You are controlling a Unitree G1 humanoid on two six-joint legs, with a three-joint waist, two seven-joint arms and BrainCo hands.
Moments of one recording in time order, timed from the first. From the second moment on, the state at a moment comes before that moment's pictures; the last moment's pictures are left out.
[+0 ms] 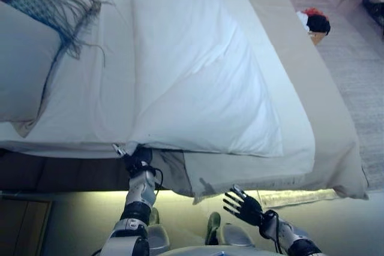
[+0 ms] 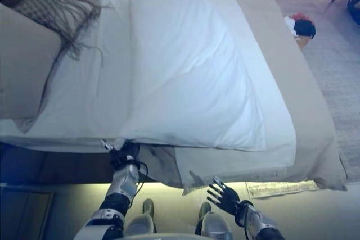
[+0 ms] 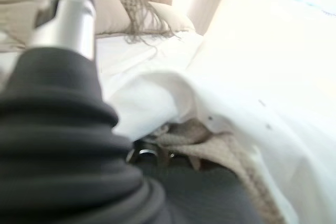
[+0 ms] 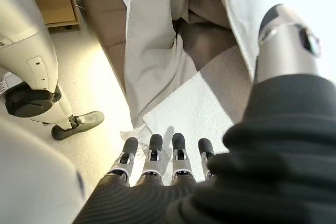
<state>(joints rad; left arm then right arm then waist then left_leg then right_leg) -0.19 -0.02 0.15 0.74 -1.98 -0.18 -0.22 0.03 -0.28 0.18 0.81 0.81 0.33 0.35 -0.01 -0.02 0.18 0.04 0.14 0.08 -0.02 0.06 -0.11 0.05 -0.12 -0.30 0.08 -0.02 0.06</state>
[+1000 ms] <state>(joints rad) -0.03 0.23 0.47 0.99 -1.90 0.12 -0.17 0.04 -0.30 0.01 1.07 0.70 0.29 0.45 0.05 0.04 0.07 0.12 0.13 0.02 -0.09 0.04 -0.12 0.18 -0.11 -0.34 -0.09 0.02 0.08</state>
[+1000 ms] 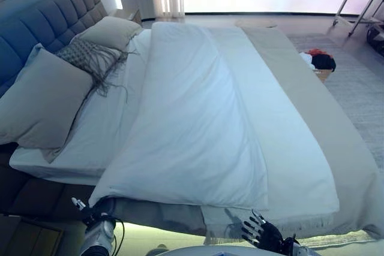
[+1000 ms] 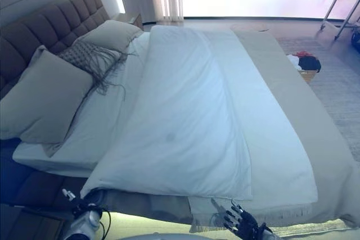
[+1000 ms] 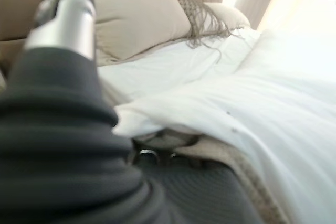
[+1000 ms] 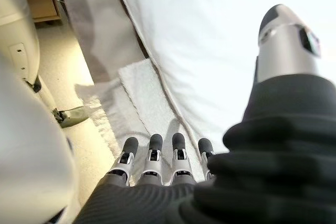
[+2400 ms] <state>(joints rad) -0.43 0.46 0.48 1.15 -1.88 0.38 -0.09 -0.31 -0.43 0.12 1.03 0.82 0.20 0.47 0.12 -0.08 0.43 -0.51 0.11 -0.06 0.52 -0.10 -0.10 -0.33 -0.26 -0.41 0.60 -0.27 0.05</state>
